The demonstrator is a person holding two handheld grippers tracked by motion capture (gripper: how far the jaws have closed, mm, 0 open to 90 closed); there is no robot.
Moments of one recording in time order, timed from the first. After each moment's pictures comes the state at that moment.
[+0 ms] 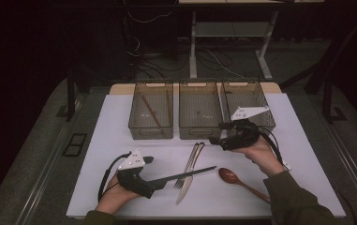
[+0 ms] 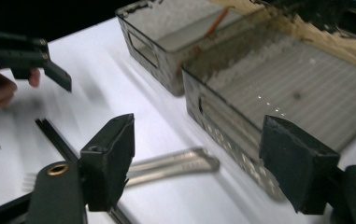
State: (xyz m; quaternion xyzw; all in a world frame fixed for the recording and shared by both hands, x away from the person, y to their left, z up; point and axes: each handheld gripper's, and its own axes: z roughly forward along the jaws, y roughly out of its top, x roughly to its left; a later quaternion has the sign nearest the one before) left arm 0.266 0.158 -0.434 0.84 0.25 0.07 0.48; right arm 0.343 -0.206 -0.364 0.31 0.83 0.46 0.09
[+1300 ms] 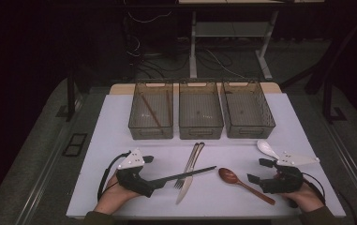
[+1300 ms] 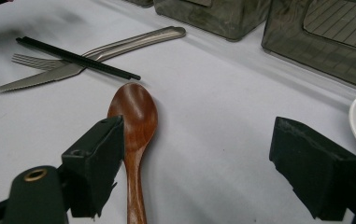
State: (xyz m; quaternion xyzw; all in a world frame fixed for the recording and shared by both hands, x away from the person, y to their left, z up) left arm 0.266 0.158 -0.429 0.84 0.25 0.08 0.48; right arm 0.249 -0.312 -0.438 0.37 0.79 0.46 0.11
